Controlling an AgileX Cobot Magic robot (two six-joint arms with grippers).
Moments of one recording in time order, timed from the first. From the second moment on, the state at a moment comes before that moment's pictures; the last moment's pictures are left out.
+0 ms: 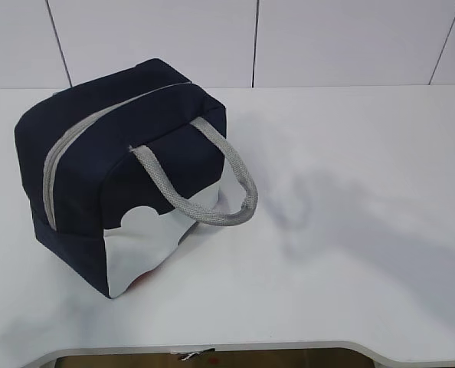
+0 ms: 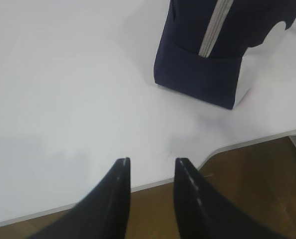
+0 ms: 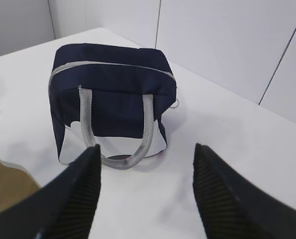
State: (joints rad) left arm -0.10 0.01 -0.51 -0.11 1.12 0.12; right arm 0.50 0.63 -0.76 0.33 0.55 -0.48
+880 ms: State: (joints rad) left arm -0.10 0.01 -0.51 -0.11 1.12 0.12; right arm 0.50 -0.02 -0.67 0.22 1.12 -0.30
